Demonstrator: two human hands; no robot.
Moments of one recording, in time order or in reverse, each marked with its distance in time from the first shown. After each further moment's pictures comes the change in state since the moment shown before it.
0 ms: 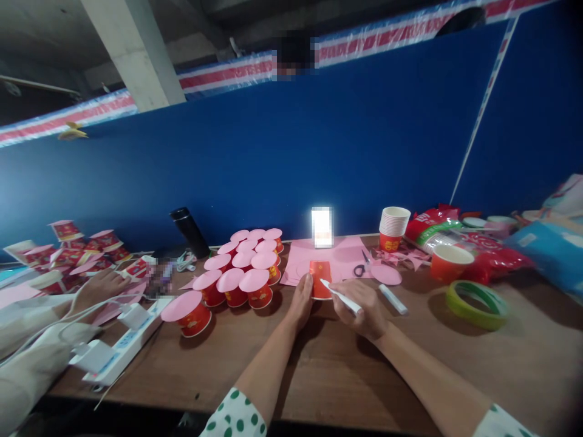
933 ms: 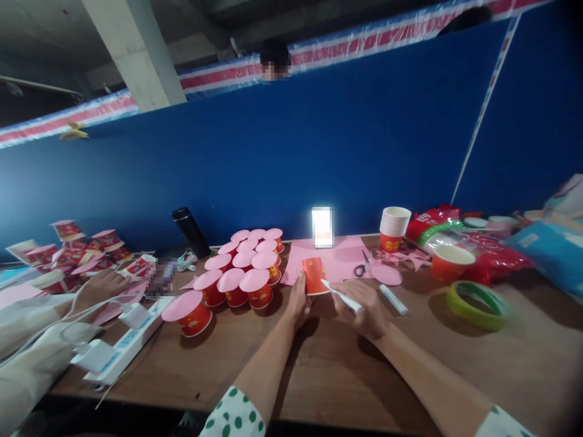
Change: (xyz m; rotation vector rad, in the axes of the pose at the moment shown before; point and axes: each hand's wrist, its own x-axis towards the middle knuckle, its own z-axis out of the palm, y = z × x) left_hand 0.007 0.003 0.002 -0.341 0.054 -0.109; right_hand -0.002 0.001 0.000 -0.010 0.014 0.010
